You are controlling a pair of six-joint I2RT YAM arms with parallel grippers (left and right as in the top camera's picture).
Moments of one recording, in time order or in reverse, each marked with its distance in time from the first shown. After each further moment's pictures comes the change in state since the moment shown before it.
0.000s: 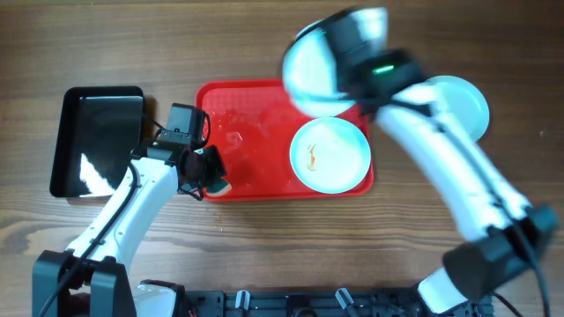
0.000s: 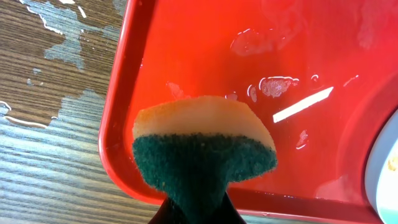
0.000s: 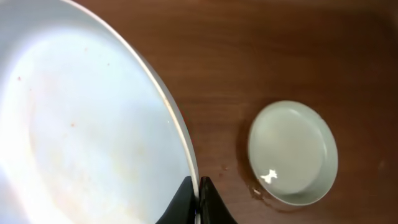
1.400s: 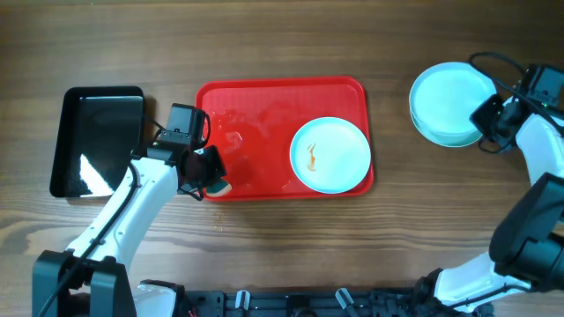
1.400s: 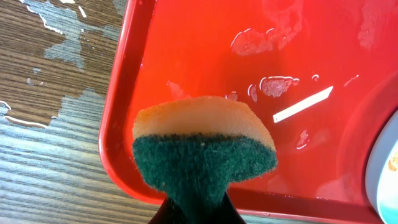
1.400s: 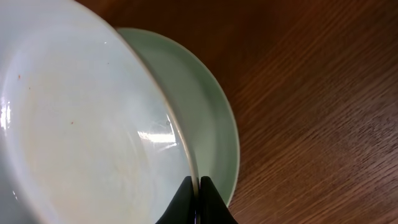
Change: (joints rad) left arm 0.000 0.000 -0.001 0.000 0.000 0.000; right arm -0.861 0.043 -0.550 0.472 -0.516 0.019
